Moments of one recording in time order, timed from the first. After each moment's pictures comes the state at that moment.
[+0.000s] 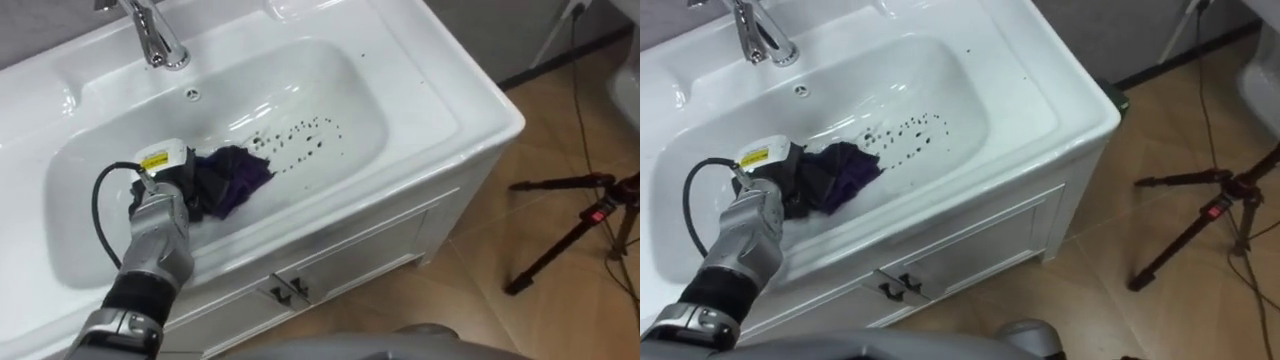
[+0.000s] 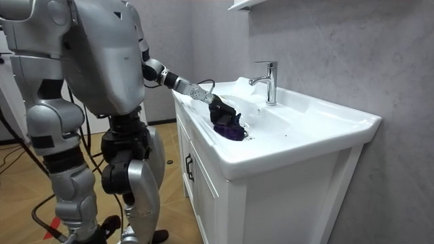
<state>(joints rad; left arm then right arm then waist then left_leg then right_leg) -0.13 0.27 -0.17 0.56 0.99 0.36 -0.05 0.07 -0.31 0.04 1.33 0.03 0.20 0.07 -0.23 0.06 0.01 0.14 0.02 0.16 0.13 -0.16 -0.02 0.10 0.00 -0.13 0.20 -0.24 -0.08</state>
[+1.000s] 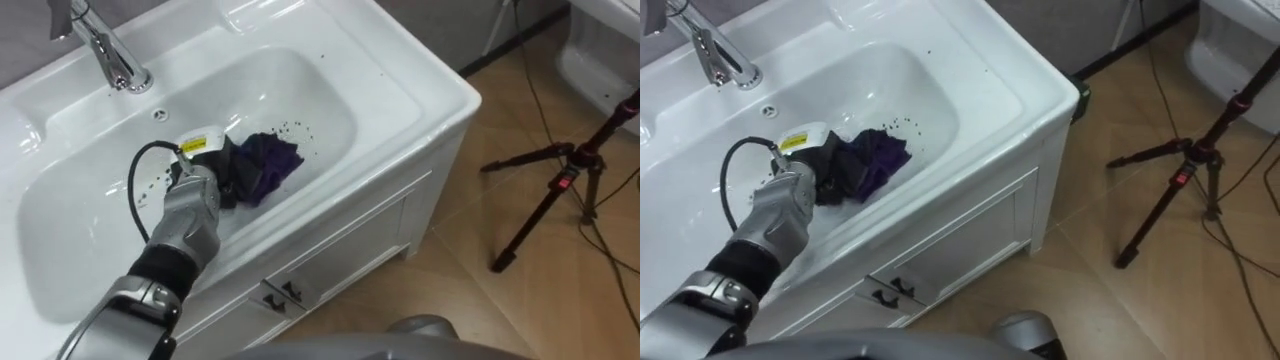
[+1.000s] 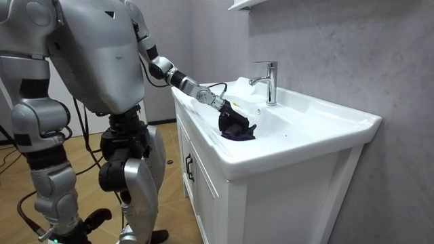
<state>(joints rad) -0.29 0.22 -0.38 0.65 0.86 0.37 -0.05 0.08 -0.31 -0.01 1.36 -0.01 0.22 0.16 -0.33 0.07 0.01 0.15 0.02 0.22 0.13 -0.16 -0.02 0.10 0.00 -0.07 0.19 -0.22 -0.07</state>
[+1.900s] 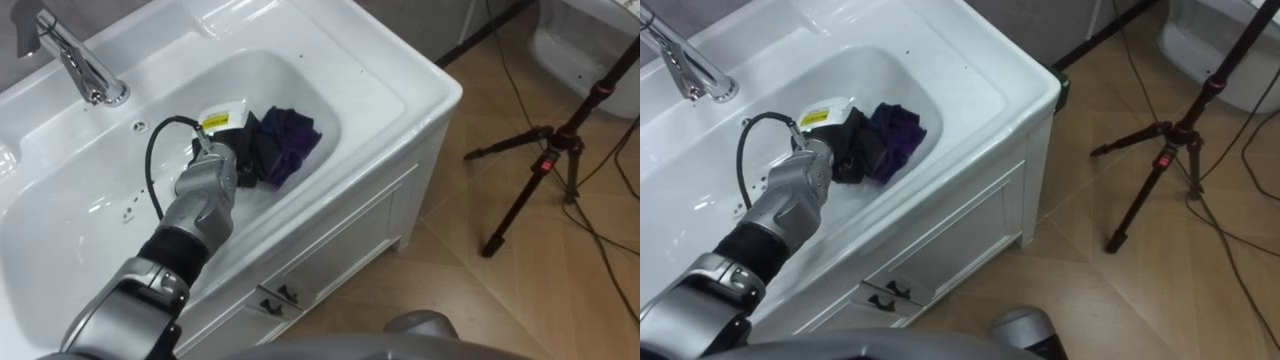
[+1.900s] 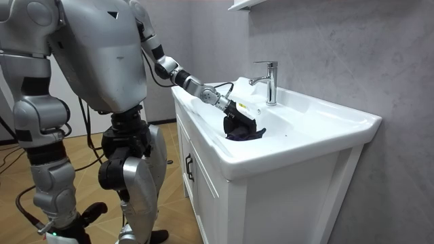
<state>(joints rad) -0.33 0.23 -0.42 0.60 0.85 0.36 -0.06 0.07 -0.31 0.05 1.35 -0.06 0.24 0.19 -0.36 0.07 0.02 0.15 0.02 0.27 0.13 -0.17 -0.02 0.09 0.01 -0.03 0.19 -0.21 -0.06</state>
